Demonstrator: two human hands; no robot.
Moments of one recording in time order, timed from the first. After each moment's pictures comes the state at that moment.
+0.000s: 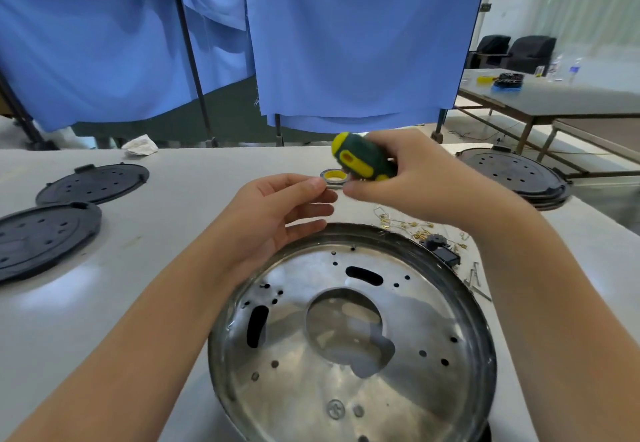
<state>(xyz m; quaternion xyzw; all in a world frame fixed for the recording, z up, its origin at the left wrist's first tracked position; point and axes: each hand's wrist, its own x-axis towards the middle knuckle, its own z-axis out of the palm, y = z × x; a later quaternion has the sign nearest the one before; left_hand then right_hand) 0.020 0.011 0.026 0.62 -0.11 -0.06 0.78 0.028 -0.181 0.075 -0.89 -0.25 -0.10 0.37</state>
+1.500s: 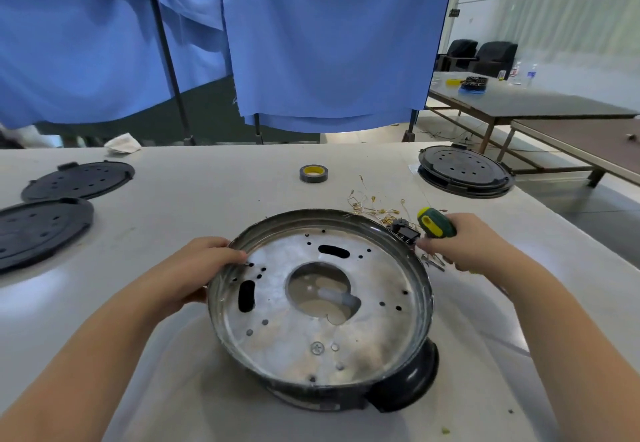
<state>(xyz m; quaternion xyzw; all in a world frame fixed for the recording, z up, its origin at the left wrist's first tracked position) -0.022 0.073 -0.009 0.84 0.09 -0.13 0.51 -0.002 -0.292 -0.009 -0.92 0.06 0.00 0.39</state>
